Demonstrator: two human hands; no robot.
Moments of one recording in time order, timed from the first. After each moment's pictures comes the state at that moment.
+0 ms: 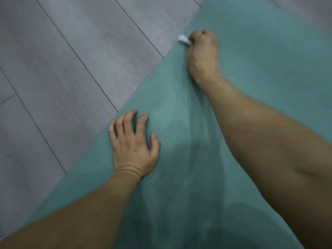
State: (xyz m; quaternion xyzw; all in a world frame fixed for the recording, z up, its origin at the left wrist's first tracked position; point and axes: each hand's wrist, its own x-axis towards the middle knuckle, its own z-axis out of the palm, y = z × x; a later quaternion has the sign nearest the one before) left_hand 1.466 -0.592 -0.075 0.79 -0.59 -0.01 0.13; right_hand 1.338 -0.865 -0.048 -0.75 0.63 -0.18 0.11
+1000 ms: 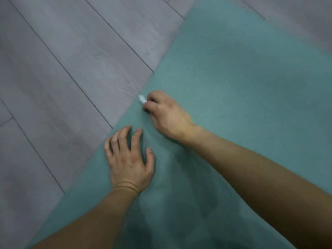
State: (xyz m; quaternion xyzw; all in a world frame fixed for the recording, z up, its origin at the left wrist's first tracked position) left_hand 1.468 -0.589 -0.077 0.79 -0.60 -0.01 0.11; right_hand 1.353 -0.748 -0.051 -0.90 0.34 -0.19 0.21
